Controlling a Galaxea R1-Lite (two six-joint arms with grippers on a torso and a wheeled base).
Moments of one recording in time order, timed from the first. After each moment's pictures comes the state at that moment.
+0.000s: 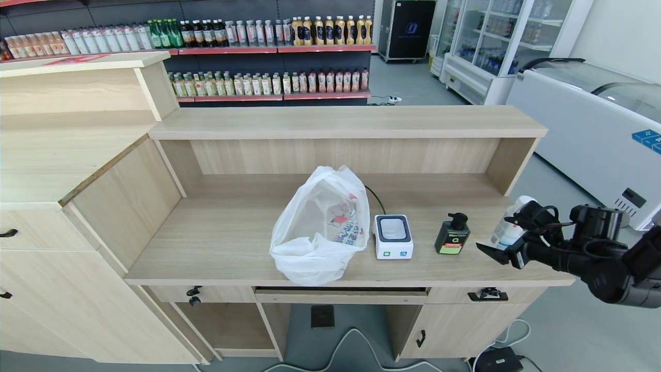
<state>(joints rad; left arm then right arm) 0.00 0.00 0.00 0.00 0.01 0.00 -0.21 2.19 -0.78 -1.07 0.57 -0.65</state>
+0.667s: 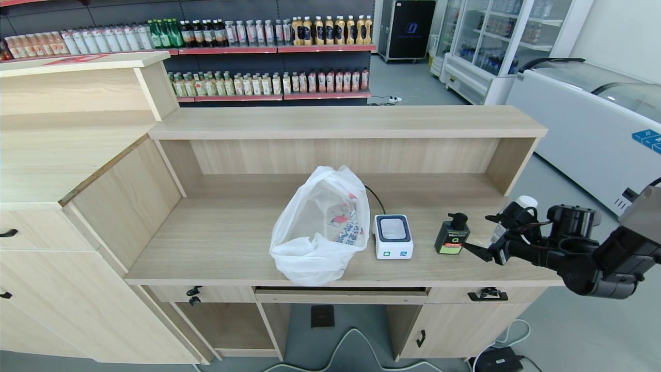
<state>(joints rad) 0.00 0.00 0.00 0.00 0.01 0.00 -0.17 2.32 -0.93 -1.06 0.64 -0.65</state>
